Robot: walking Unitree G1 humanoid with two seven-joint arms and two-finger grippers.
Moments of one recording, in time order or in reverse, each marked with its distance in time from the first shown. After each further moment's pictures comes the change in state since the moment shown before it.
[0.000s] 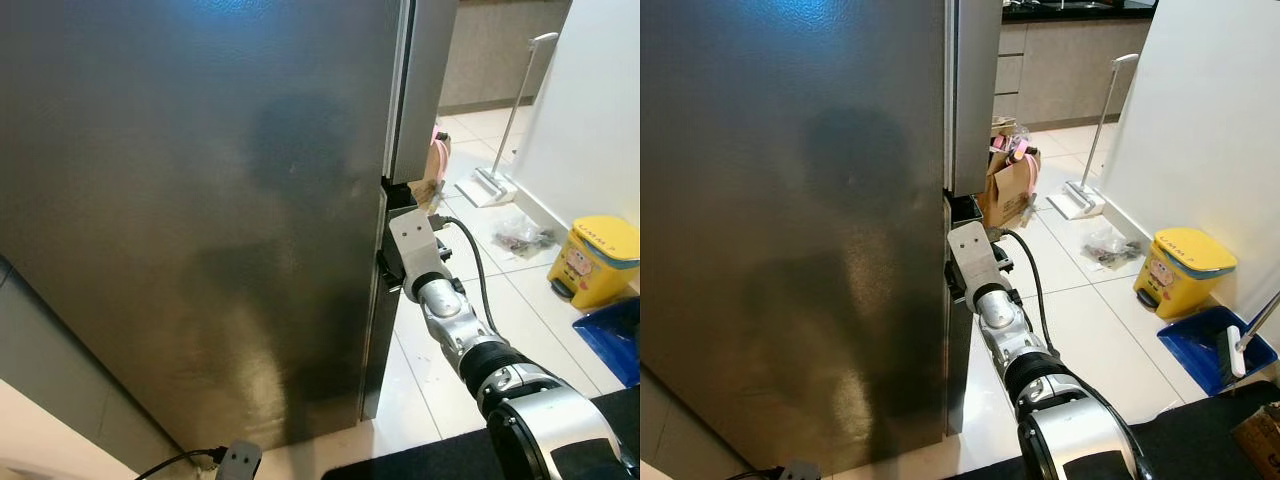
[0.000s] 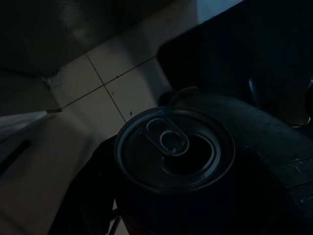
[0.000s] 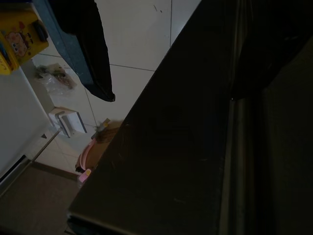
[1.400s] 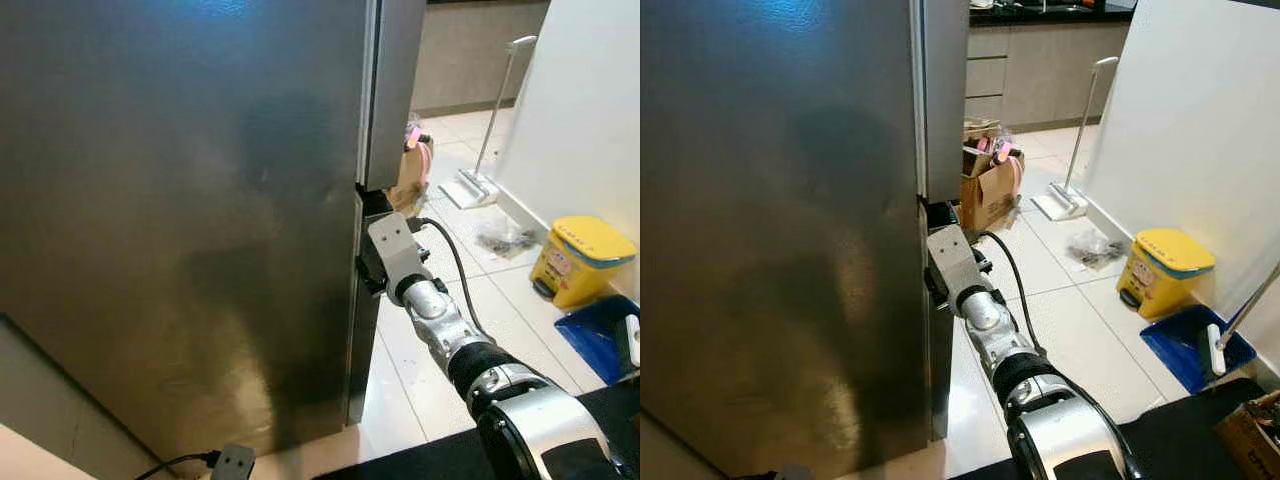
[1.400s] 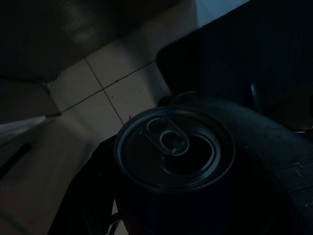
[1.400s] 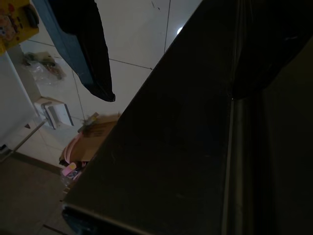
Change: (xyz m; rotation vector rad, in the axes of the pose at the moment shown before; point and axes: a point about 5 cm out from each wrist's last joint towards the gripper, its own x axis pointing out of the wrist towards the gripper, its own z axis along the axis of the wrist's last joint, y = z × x) left arm -0.002 0.004 -0.006 -0.020 0.008 0.040; right arm -0.001 0.019 0.005 -0.016 -0.016 0.109
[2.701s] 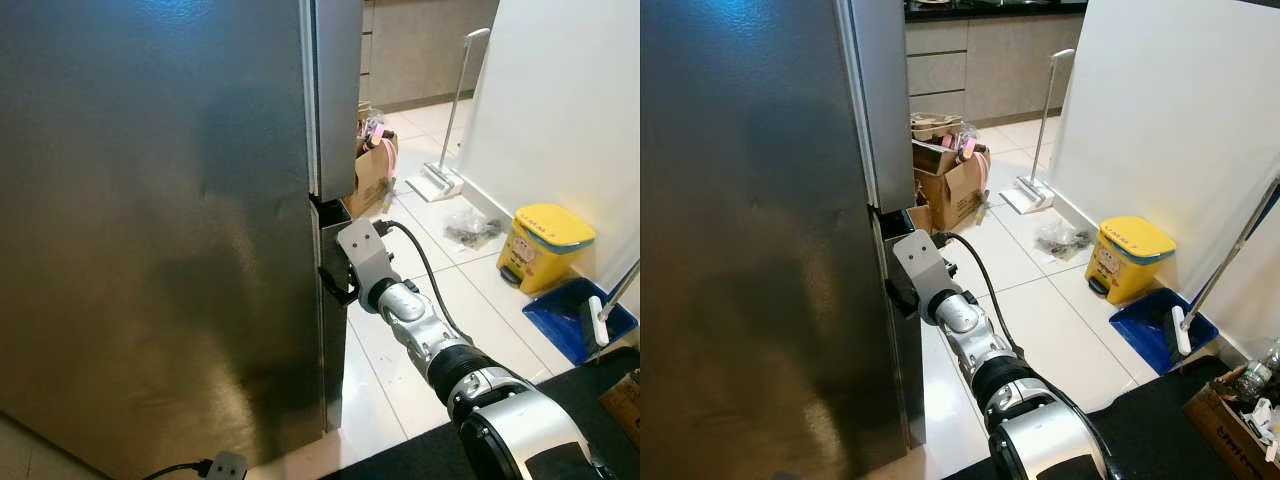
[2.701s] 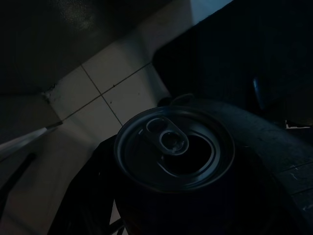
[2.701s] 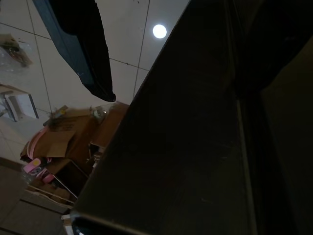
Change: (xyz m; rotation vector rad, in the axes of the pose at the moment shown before) left arm -0.004 0.005 -0.011 -0.017 0.031 0.039; right arm 0.000 0.043 0.016 0.027 -0.051 0.267
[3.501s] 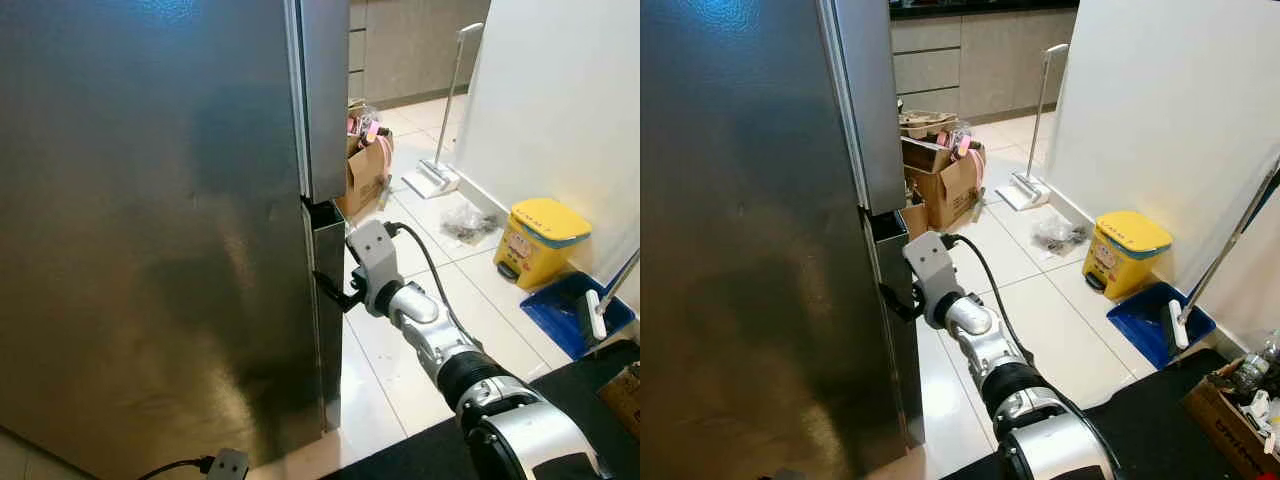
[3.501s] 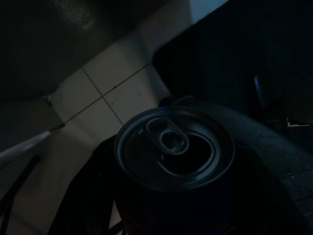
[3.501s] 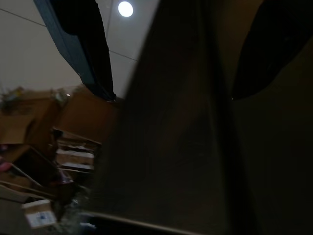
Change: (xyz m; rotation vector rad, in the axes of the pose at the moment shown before) left arm 0.001 0.000 0.004 0.004 0.009 -0.002; right arm -0.006 0.011 0.002 0.084 -0.089 0.208
